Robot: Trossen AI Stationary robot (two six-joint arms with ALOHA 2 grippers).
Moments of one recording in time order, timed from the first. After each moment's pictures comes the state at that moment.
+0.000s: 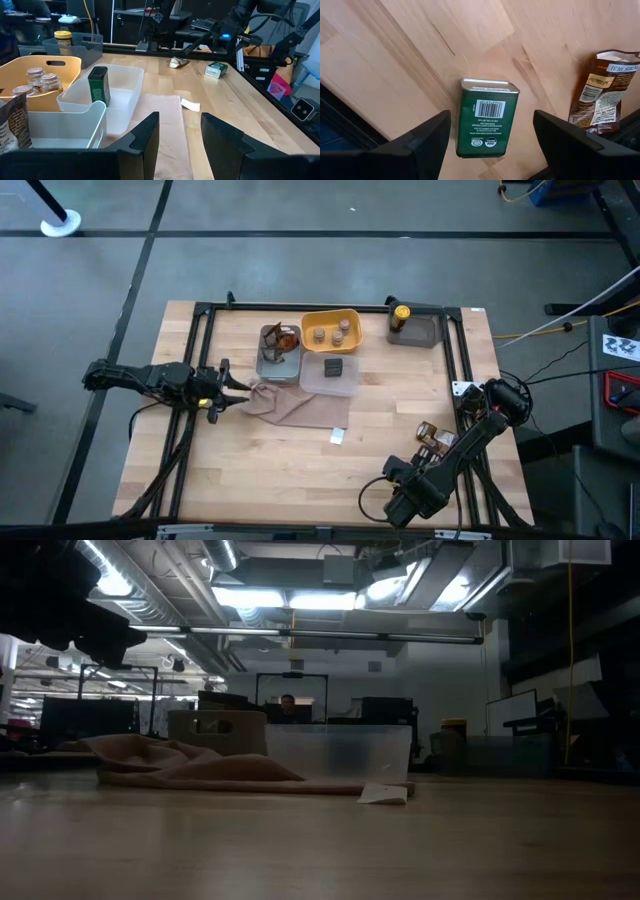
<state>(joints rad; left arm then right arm) -0.15 0.01 0.09 -0.24 -0.12 -0.10 0.82 1.93 1.56 -1.33 -0.01 1.38</state>
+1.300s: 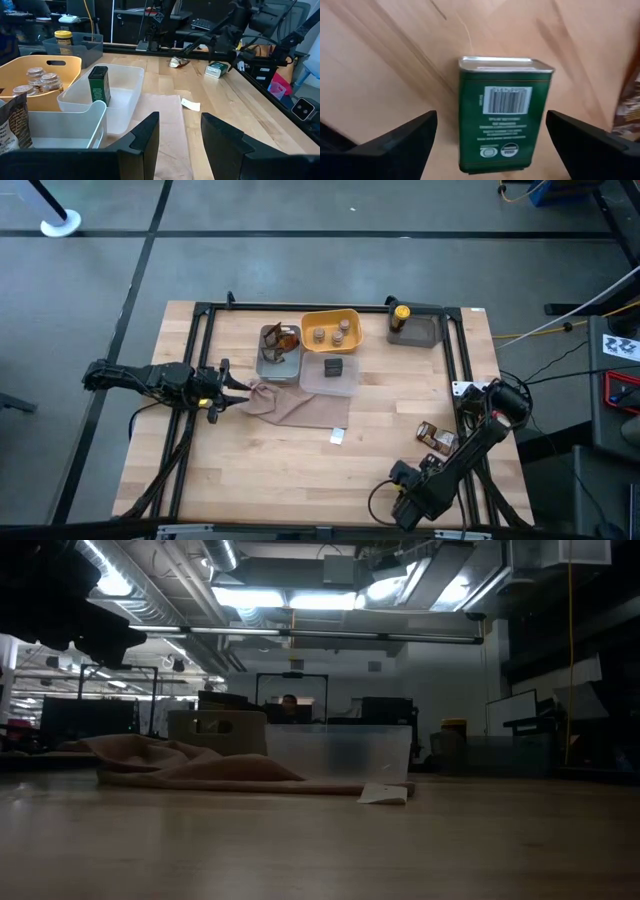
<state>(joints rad) -0.15 0.01 0.09 -0.24 -0.12 -0.10 0.88 1.93 1.35 -1.09 -0.08 1.51</state>
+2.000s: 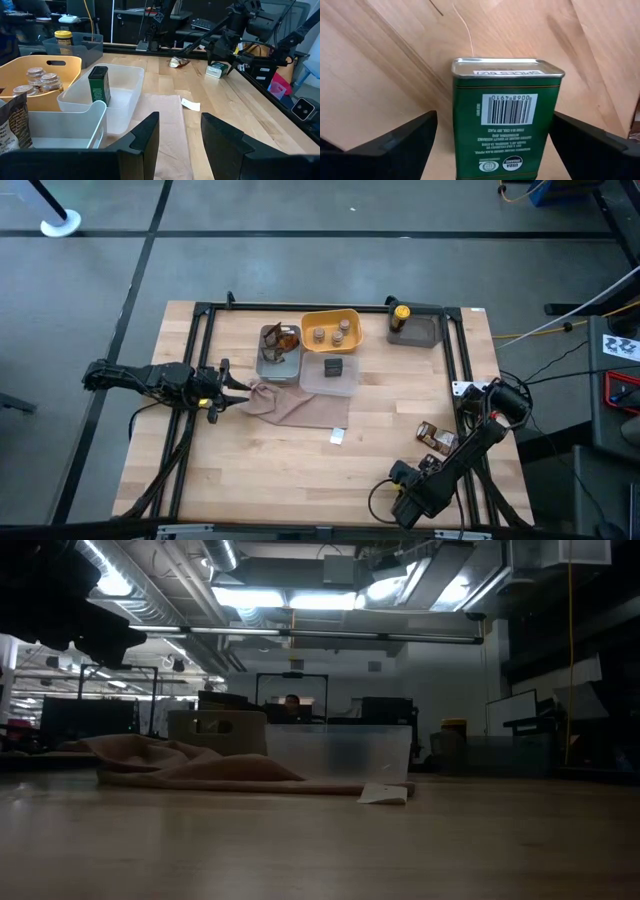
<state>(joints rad) -0.15 0.01 0.09 -0.24 -0.12 -0.10 0.88 1.93 1.29 -1.01 -0.10 1.52</state>
